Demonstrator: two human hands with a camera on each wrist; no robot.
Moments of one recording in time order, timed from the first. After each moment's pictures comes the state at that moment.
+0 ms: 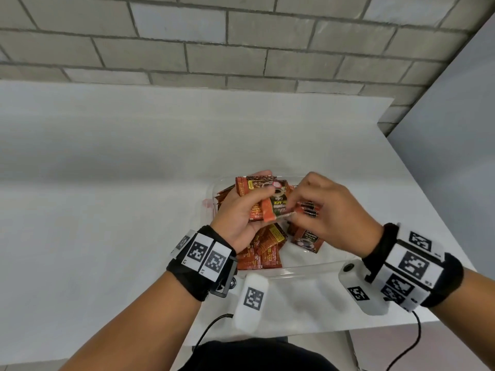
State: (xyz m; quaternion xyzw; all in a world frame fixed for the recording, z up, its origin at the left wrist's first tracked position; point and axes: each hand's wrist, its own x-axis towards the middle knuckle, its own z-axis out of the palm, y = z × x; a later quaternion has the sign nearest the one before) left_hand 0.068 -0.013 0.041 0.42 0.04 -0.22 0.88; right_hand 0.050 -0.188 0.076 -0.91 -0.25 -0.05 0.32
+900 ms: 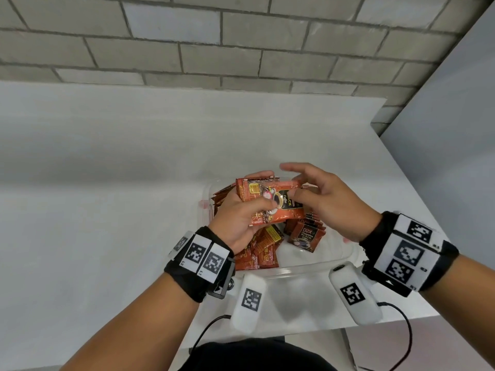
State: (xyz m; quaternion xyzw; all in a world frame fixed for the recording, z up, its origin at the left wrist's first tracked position) left_hand 0.068 -0.013 0.037 0.45 -0.01 -0.23 0.86; right_hand 0.058 -0.177 0.095 -0.83 -0.02 0.11 0.55
